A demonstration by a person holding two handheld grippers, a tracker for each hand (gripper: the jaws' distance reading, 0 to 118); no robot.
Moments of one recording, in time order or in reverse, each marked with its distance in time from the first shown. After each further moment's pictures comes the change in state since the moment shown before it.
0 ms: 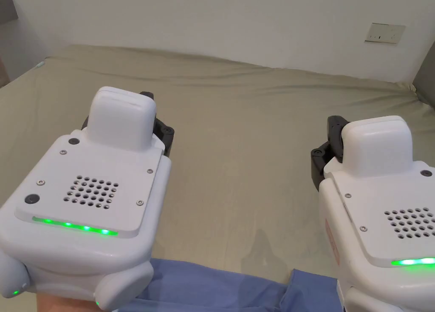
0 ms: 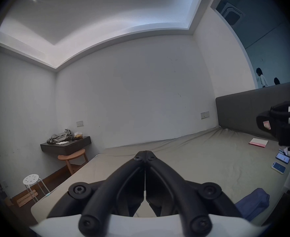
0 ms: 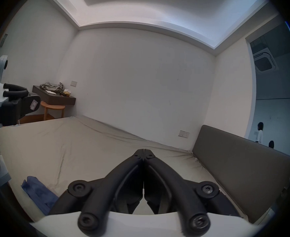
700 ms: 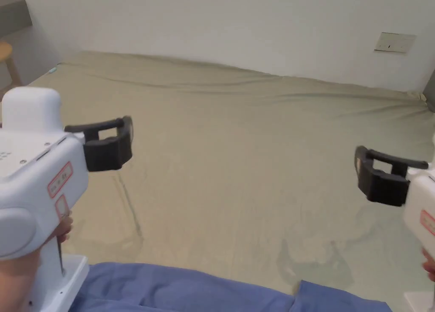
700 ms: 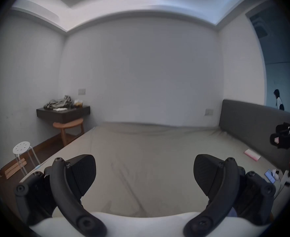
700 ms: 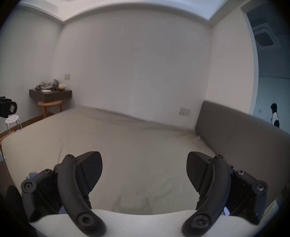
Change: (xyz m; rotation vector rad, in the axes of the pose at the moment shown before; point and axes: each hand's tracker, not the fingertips) left arm -0.091 -0.009 -0.017 -0.140 -0.026 0.241; right arm 0.074 -0.009 -0.027 -0.131 0.046 -0.107
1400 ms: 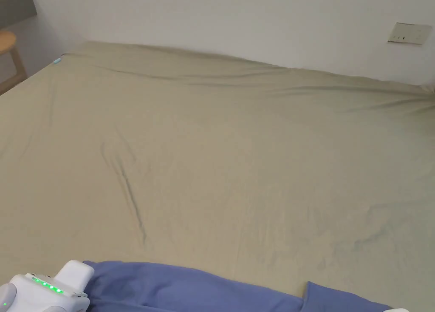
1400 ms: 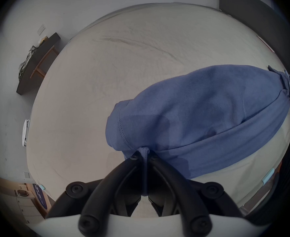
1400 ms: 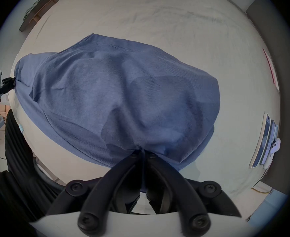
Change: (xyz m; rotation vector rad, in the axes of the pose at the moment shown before) left arm -0.080 -0.271 -0.066 -1.034 -0.001 -0.345; right arm 0.058 -0.288 -0.086 -1.314 0.333 0.049
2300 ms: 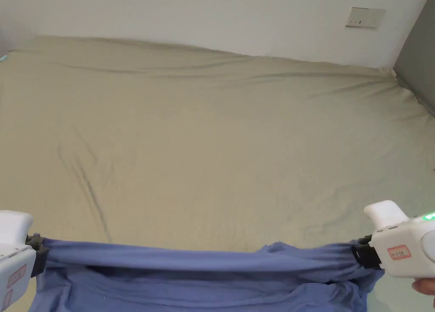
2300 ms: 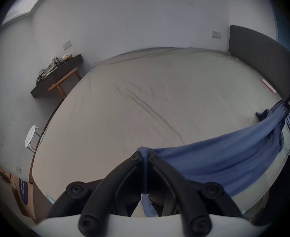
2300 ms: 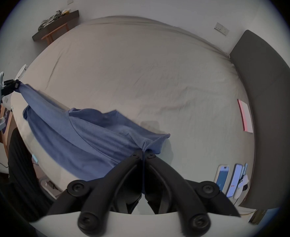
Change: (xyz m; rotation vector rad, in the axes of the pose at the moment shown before) left arm -0.019 0.050 0.089 0.328 0.054 0.151; right arm 0.007 0.045 0.125 0.369 -0.097 0.068
